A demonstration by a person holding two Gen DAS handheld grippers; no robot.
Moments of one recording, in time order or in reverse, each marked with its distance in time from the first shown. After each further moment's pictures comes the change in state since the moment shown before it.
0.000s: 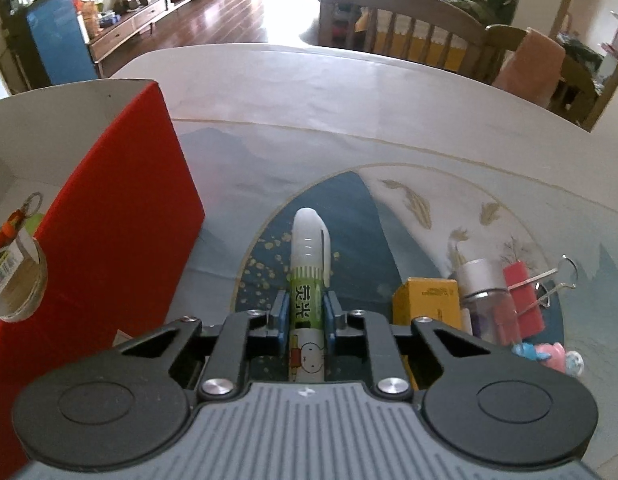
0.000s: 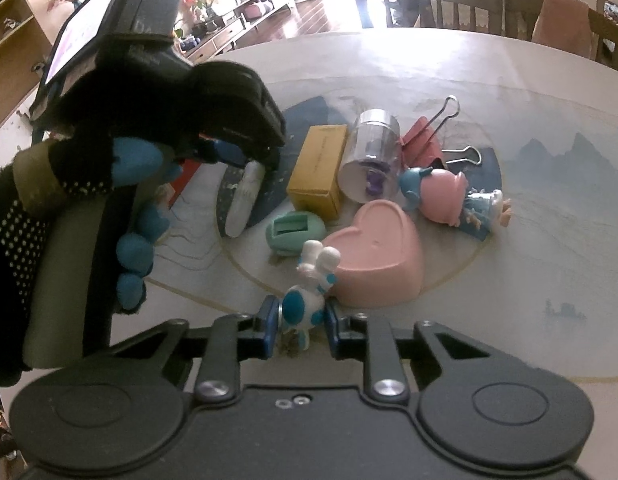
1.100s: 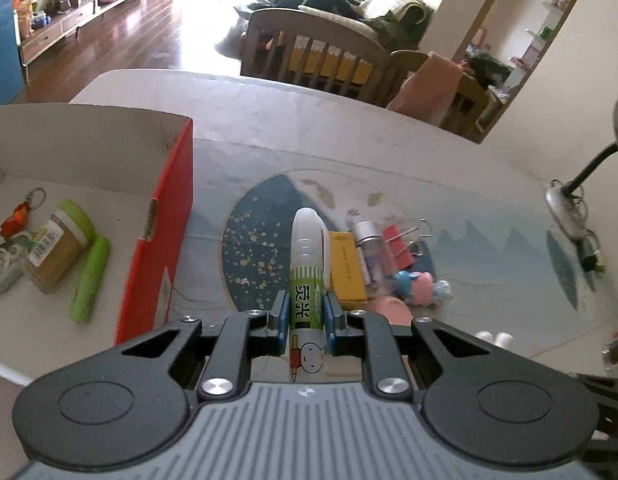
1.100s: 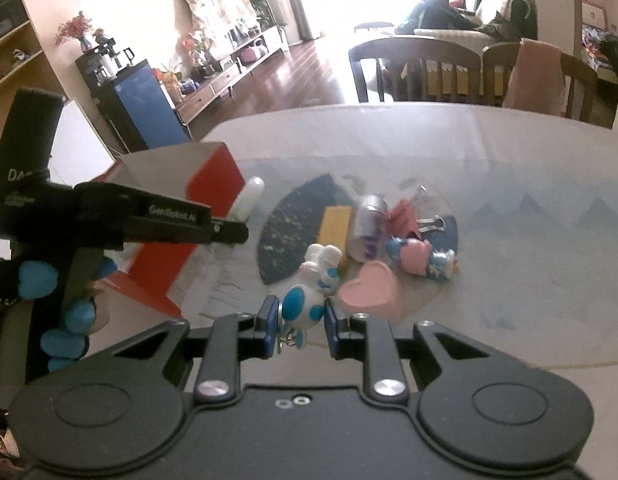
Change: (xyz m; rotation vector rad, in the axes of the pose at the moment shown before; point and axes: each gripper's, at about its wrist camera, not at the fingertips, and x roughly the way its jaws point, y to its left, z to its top) left arm -0.115 0.052 -0.025 0.022 -0.021 -0.326; right arm -0.098 0.029 0.015 0.014 -0.137 -0.021
